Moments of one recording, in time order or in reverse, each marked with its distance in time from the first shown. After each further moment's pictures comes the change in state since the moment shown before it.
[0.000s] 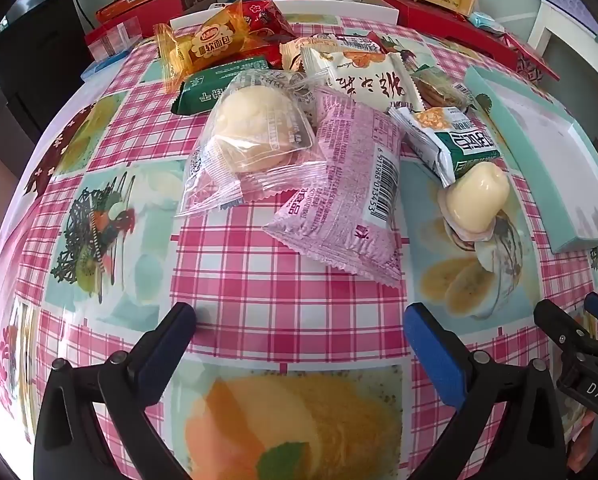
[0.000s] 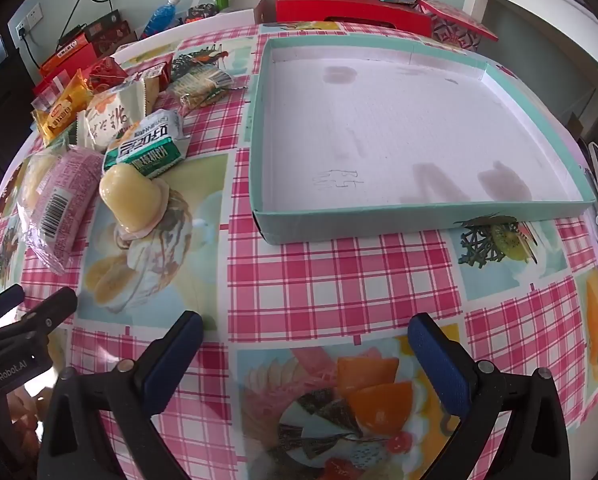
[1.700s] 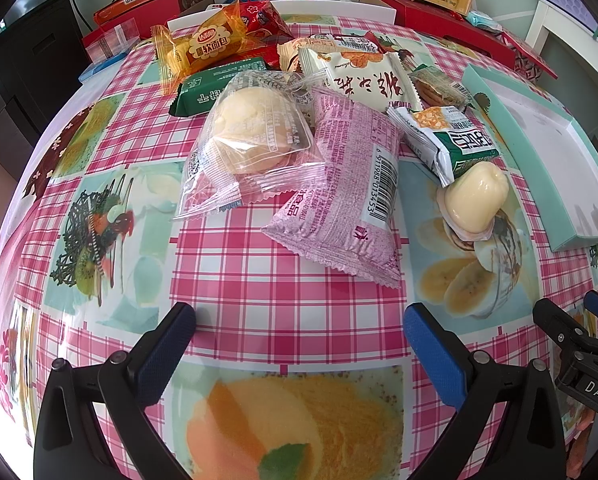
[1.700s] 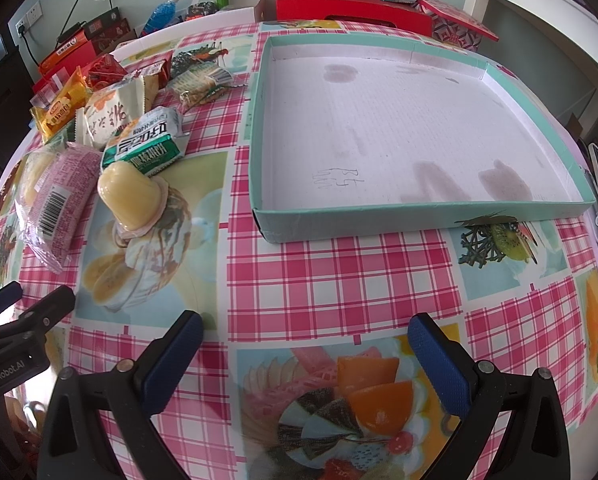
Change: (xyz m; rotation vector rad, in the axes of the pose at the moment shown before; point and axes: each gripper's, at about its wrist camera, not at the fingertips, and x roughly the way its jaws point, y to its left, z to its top) left arm 0.001 0.000 0.003 0.000 0.001 -0.005; right arm 0.002 0.001 0.000 -0.002 0.002 -0.003
